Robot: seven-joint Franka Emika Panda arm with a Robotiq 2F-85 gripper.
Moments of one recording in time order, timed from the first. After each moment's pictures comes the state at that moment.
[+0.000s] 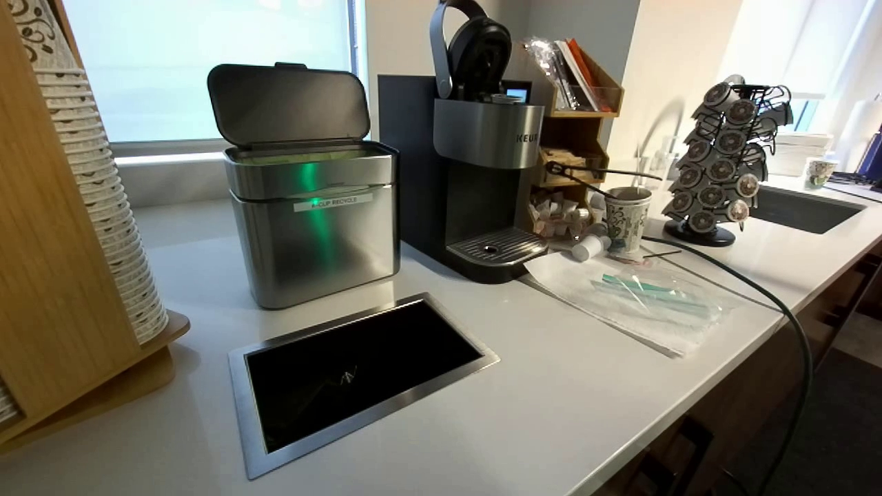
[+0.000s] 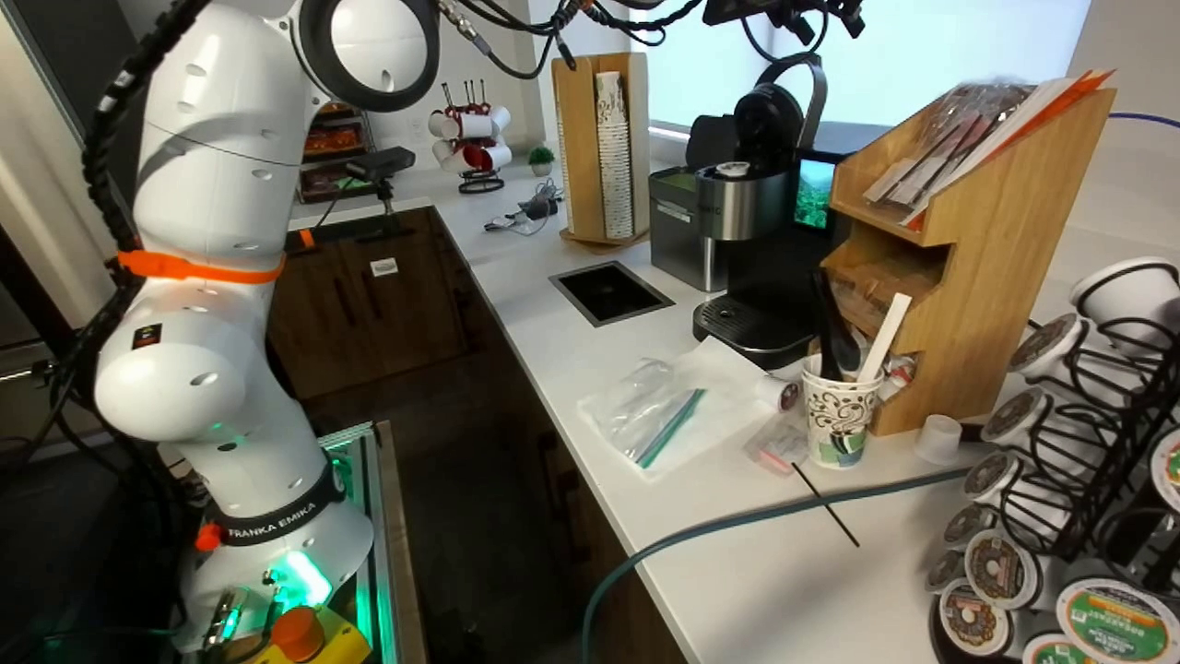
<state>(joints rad) 0.06 0.48 0.04 -1.05 -0.25 2.33 0.19</state>
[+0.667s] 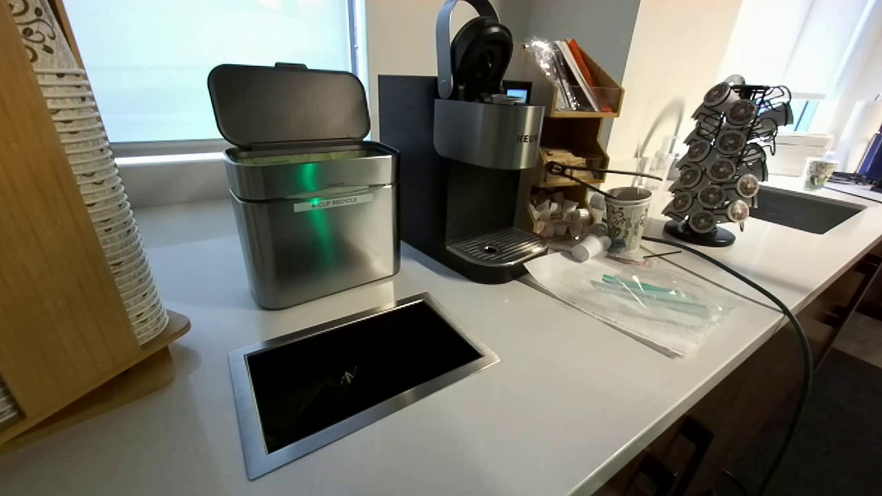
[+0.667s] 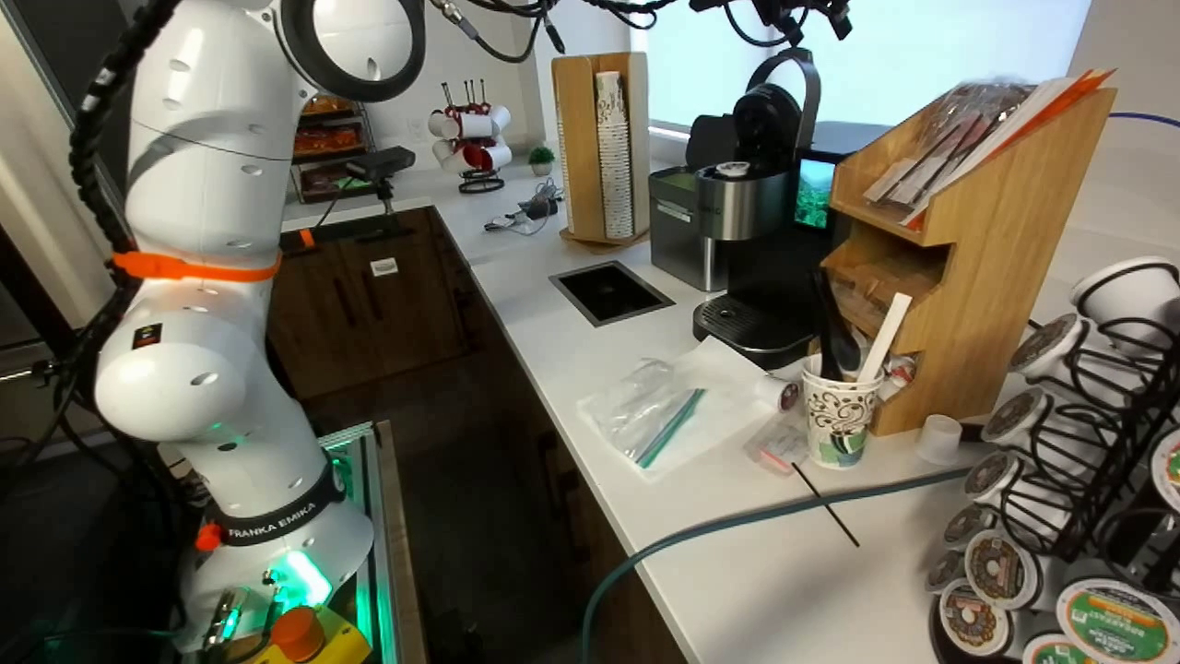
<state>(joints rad) 0.06 0.44 0.04 -1.04 -0.24 2.17 0.19</state>
